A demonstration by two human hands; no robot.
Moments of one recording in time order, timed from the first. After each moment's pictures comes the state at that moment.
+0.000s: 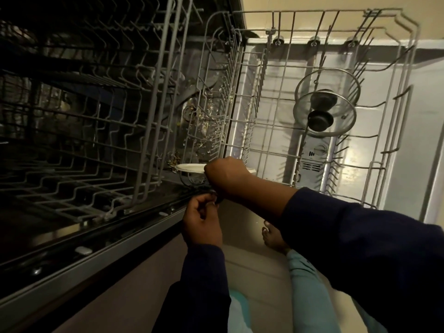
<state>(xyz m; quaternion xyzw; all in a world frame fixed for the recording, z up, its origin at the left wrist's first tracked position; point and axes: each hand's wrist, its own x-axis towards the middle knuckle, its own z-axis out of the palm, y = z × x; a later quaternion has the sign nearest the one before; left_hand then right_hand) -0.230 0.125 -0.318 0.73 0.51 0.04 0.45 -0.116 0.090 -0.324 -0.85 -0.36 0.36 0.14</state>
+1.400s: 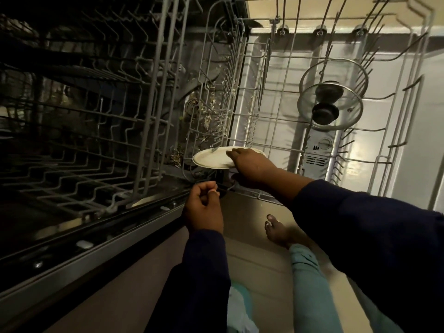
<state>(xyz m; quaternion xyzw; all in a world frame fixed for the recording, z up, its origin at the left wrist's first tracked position) -0.219 0.128 -0.324 0.73 0.52 0.04 0.45 -0.113 0.058 -0.398 -0.85 -0.31 0.39 0.19</state>
